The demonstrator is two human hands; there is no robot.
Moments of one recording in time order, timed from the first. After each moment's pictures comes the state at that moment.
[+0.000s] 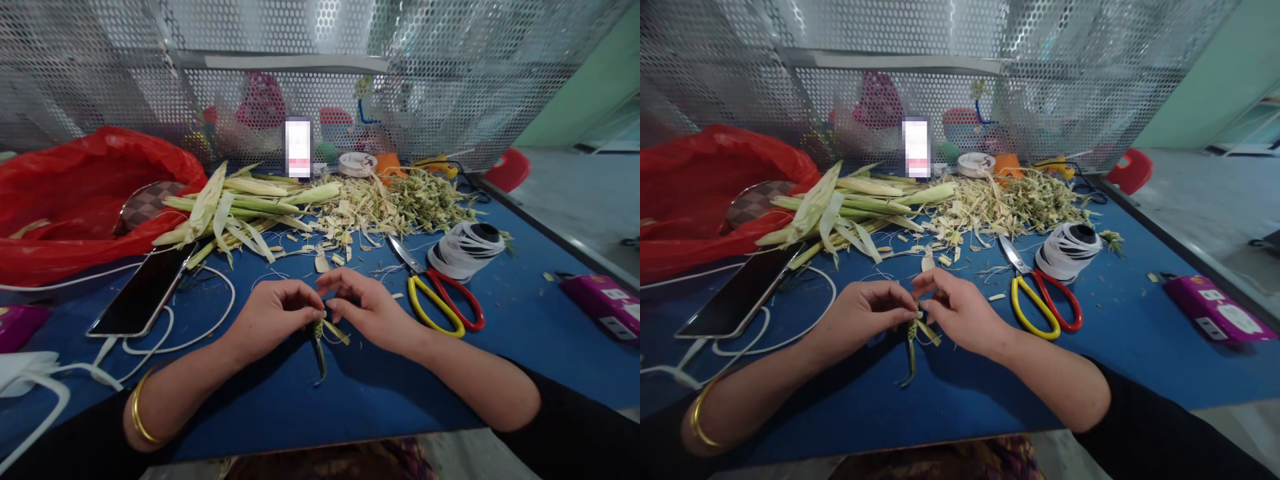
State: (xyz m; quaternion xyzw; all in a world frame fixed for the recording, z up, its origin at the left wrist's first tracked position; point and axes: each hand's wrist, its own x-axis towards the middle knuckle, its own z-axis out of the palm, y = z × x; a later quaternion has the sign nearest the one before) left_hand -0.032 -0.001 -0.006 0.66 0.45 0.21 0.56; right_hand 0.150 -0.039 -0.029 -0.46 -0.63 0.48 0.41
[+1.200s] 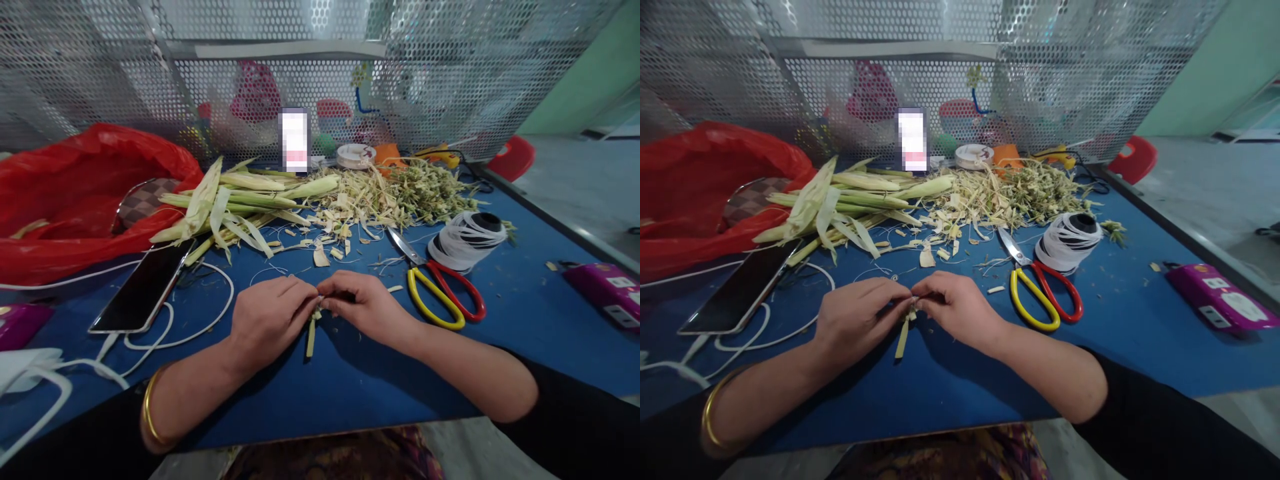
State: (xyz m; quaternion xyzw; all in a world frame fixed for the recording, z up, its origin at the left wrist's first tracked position) left_hand -0.041 -0.006 -0.024 0.92 0.29 0.26 0.00; right_hand 0.148 -0.037 -0.039 -0.48 -0.68 0.40 0.39
